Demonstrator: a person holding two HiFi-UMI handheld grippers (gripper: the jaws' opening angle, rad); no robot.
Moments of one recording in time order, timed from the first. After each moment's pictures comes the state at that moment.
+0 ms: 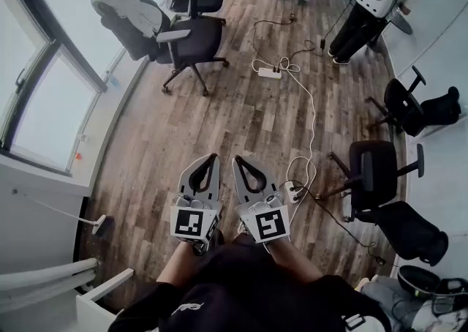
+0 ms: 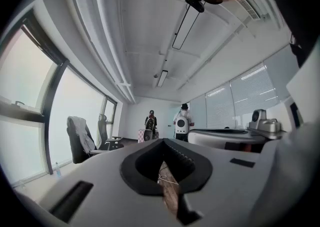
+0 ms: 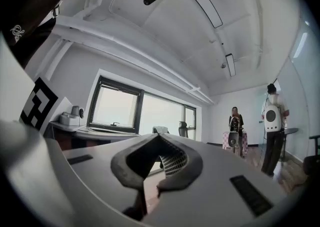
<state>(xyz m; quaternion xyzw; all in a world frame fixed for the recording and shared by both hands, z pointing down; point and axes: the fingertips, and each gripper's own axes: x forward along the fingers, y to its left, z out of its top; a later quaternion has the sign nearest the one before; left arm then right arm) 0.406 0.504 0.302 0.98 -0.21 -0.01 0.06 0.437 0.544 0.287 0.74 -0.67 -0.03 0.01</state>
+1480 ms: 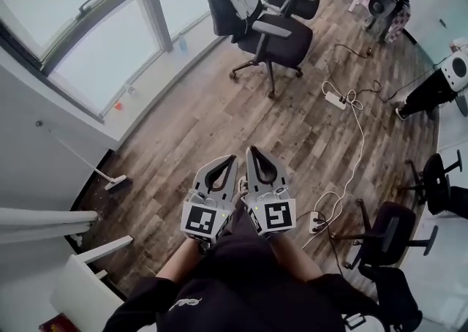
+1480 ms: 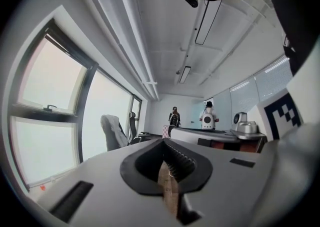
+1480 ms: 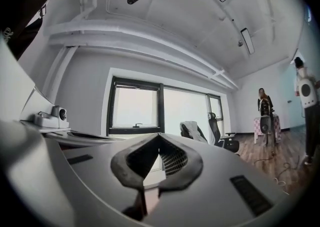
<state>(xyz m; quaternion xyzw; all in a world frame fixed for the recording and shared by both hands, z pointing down) 0.258 0.330 0.344 0.95 -0.31 0.01 0.08 0.303 0.326 0.325 0.66 -0.75 -0.01 -0.01</state>
